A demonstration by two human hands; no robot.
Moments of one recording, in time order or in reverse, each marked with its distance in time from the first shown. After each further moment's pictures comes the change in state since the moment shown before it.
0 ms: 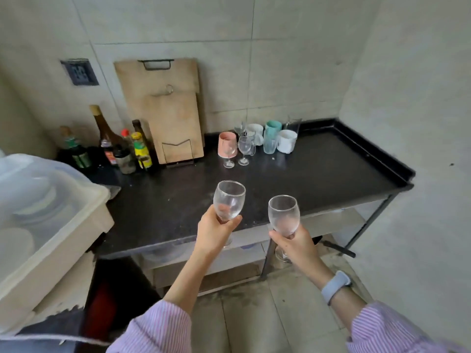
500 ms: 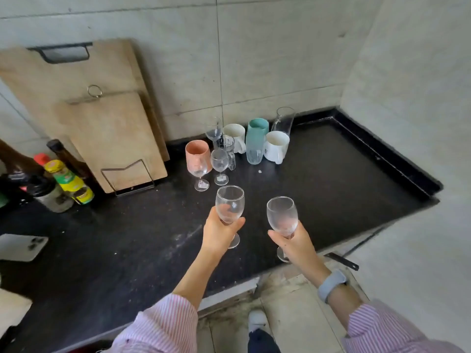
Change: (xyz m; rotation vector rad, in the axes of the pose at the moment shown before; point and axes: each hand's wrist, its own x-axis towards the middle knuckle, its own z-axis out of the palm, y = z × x) left_hand 0.227 -0.011 0.133 -0.104 -0.110 -0.168; right_hand 0.230 0.049 -0.032 -0.023 0.023 0.195
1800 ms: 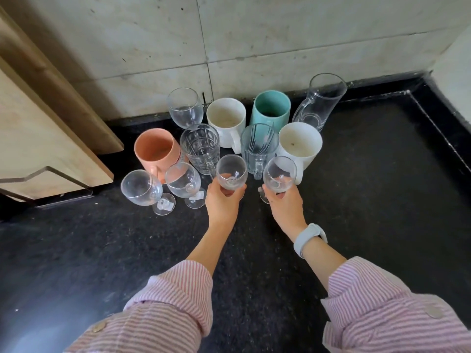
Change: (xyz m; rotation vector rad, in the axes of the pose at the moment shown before) left_hand 0.273 -0.030 0.135 0.044 0.301 -0.146; right_hand 0.331 0.025 0.019 -0.160 0.002 0.058
